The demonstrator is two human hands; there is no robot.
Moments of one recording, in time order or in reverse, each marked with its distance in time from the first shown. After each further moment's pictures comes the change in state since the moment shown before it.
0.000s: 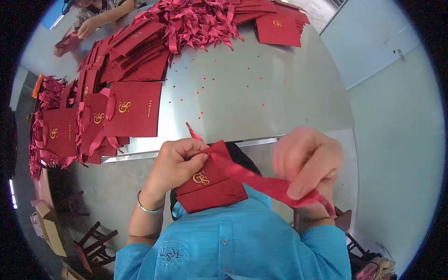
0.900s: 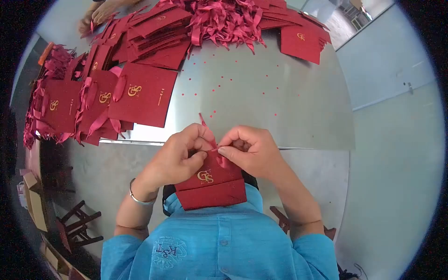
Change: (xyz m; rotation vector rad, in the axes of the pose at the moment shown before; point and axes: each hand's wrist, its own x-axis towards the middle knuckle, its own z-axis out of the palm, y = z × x) left_hand 0.001 0.000 -0.015 -0.095 -0.090 0.050; right_hand -0.007 0.085 0.012 -0.232 0.026 0.754
